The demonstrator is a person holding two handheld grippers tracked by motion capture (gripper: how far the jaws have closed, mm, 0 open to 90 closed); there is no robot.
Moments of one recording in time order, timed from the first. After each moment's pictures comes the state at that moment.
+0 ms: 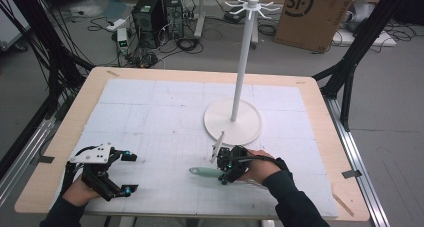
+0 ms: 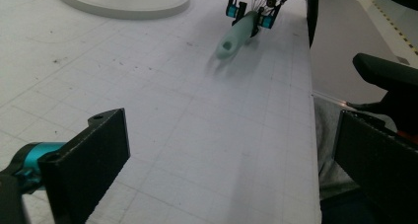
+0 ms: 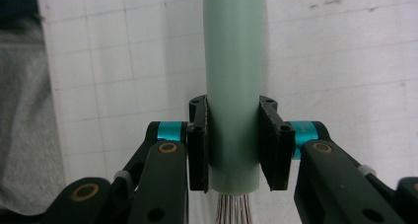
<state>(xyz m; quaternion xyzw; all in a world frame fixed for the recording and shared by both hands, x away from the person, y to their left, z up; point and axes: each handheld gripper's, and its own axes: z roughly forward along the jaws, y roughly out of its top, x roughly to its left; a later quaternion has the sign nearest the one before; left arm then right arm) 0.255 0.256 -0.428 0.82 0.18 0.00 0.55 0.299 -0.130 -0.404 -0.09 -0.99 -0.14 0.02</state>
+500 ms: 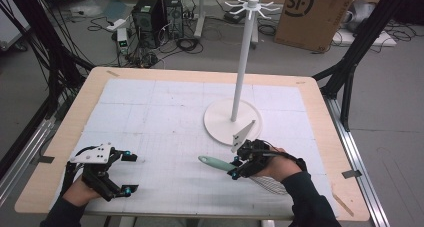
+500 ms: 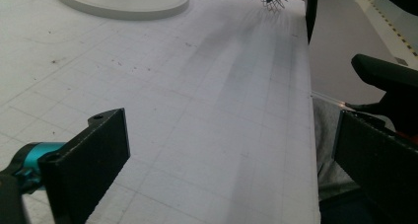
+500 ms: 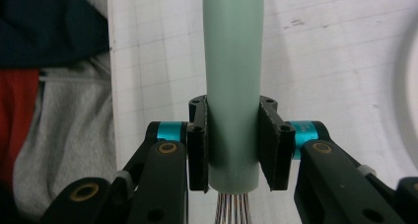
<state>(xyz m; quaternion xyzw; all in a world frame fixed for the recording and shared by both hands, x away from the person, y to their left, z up) 0.255 0.255 -0.429 0.82 0.18 0.00 0.55 0.301 -0.180 -0.373 -0.10 -0.96 -0.26 0.05</state>
